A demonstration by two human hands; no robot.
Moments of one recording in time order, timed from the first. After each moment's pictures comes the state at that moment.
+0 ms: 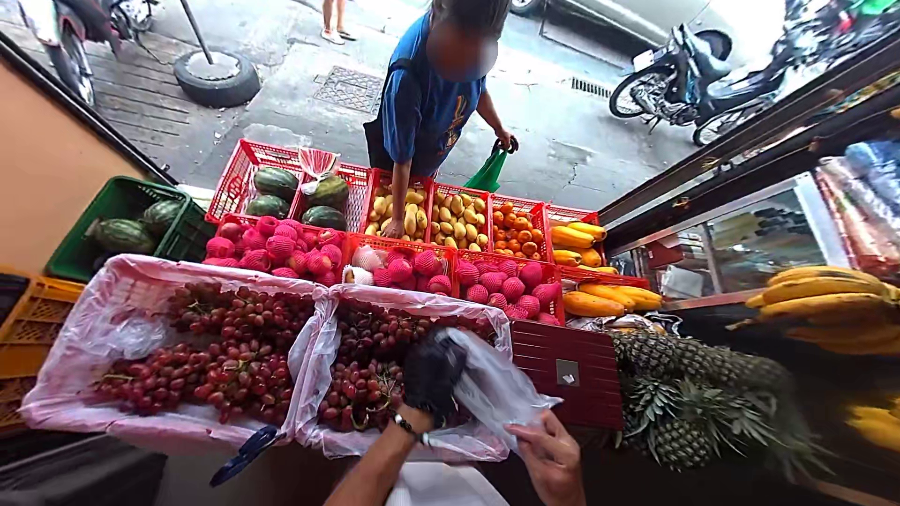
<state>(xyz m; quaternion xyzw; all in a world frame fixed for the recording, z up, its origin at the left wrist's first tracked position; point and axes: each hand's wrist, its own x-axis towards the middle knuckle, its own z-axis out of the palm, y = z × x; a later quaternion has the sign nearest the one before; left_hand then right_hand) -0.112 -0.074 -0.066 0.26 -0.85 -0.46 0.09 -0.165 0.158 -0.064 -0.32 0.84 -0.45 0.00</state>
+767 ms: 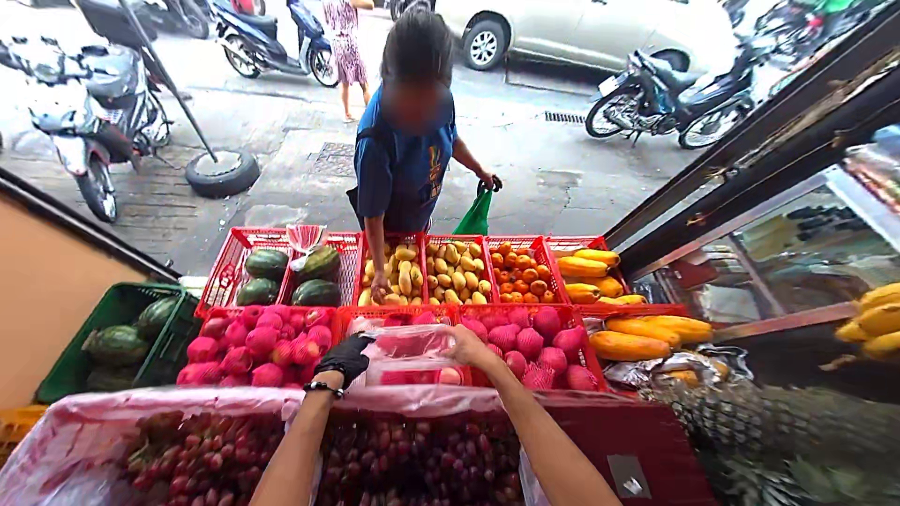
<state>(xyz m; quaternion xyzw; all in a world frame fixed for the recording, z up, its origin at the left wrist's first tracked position) -0.253 -0.329 -0.189 0.23 -0.90 -0.29 -0.24 -0.444 -0.095 -0.208 -0.34 0.83 -0.19 0.39</state>
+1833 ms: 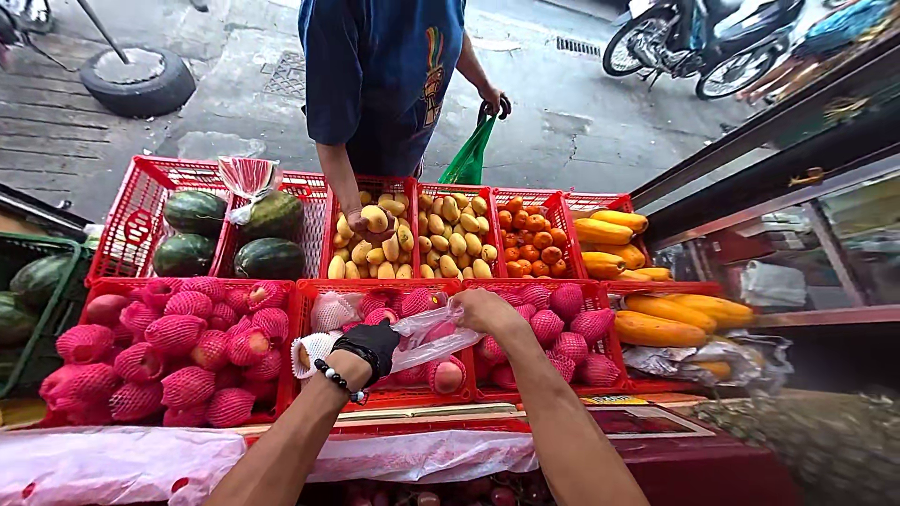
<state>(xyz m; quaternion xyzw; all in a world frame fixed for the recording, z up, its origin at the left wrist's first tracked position) -0.362 -0.298 -0.235 0.07 -0.88 -0.14 -0.45 -0.523 -0.146 -0.266 -0.30 0.85 0.06 0.42</state>
